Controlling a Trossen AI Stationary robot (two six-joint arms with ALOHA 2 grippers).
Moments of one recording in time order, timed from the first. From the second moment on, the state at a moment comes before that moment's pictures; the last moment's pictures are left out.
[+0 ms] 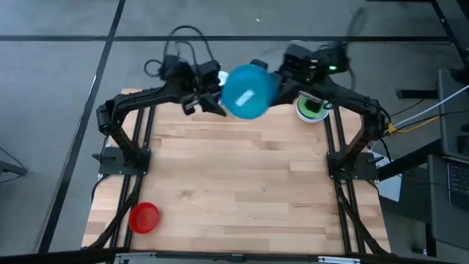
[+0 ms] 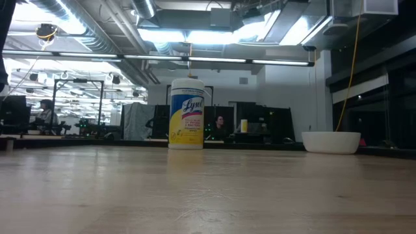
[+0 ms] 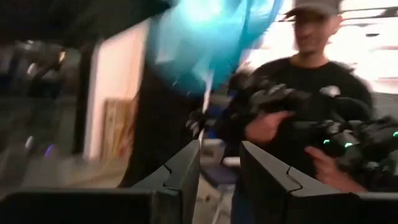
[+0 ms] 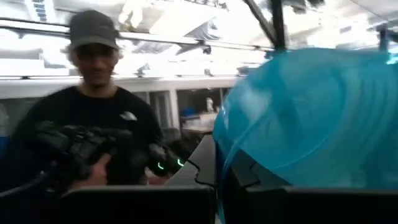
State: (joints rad) left arm 0.40 1.66 1.57 0.97 1.23 -0.98; right arm -0.27 1.70 1.95 0.66 -1.14 0.95
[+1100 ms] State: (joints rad) left arm 0.96 1.54 1.57 -0.87 0.40 0.17; right arm -0.32 1.67 1.80 -0.69 -0.96 0.13
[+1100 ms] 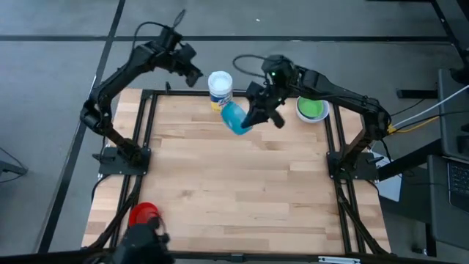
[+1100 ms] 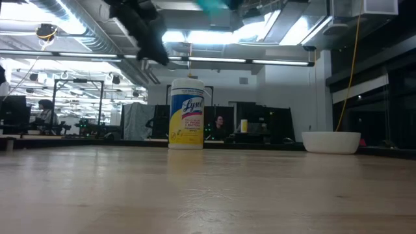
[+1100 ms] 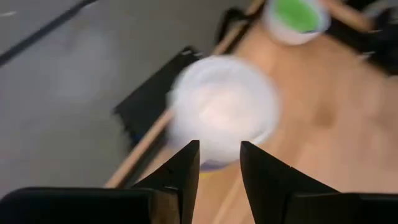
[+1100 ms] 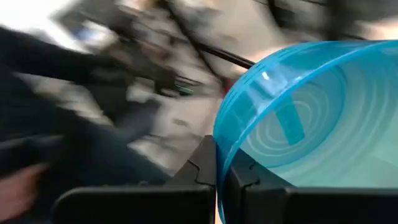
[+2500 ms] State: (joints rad) left arm 1.03 1.11 1.57 -1.26 0.13 0.07; right arm -0.85 1.46 1.24 -1.08 0.06 -0.03
